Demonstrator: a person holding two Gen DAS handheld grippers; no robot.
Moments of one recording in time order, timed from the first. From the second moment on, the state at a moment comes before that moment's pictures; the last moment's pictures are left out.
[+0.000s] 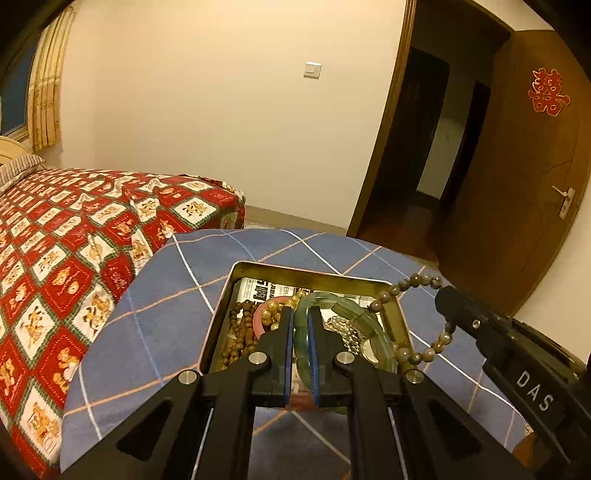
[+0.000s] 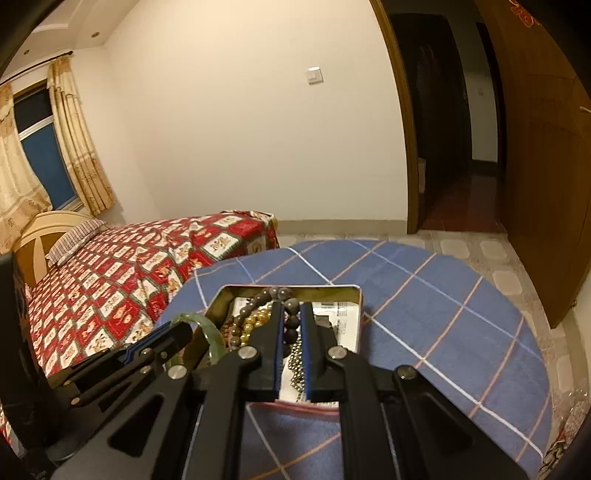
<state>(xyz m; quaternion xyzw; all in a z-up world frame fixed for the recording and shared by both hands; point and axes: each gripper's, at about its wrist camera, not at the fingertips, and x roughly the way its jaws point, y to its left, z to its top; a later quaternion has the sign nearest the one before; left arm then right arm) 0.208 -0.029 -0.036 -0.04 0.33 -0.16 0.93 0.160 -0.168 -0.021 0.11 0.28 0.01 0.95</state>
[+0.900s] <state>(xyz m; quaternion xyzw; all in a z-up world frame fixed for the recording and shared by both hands) 0.275 -0.055 -0.098 -0.02 0.39 -0.15 0.91 0.219 -0.192 -0.088 0.12 0.36 -0.03 0.92</state>
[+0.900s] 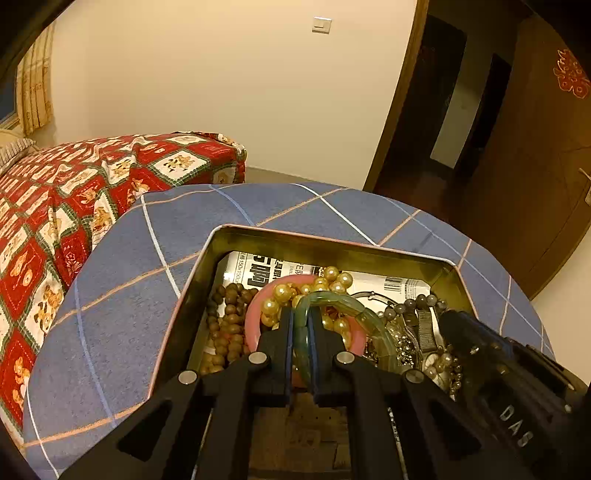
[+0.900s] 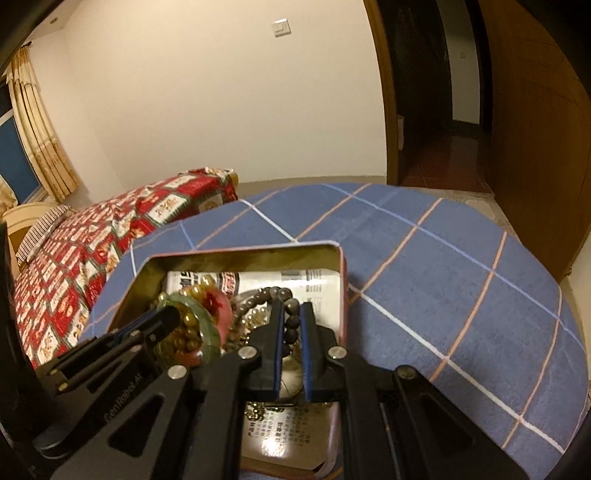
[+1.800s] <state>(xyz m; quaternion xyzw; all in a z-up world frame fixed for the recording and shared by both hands) 0.255 -0.067 -0.091 0.07 0.36 -0.06 0.93 0.204 -0.189 -0.083 0.10 0.31 -0.04 0.94</state>
